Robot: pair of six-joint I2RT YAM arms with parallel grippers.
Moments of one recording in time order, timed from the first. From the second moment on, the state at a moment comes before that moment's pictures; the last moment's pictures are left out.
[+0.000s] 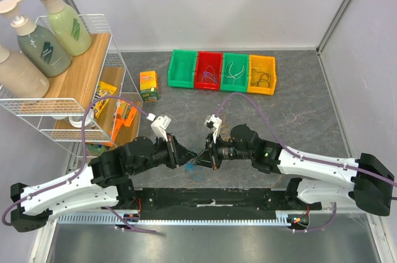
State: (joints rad) left arm -1.18 0.62 0.66 -0.39 -0.15 -0.91; right arm 1.09 1.14 0.64 0.19 -0.36 0.55
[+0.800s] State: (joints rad) left arm -1.18 0.45 0.77 -0.60 -0.25 -0.91; right arm 0.89 1.08 0.63 0.18 -0.26 0.59
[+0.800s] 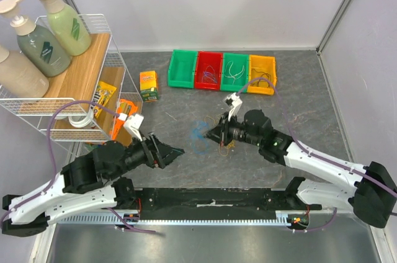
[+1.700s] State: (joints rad) left arm -1.18 0.45 0.68 -0.52 -0.18 -0.91; right arm 0.45 2.24 1.78 -0.07 0.01 0.32
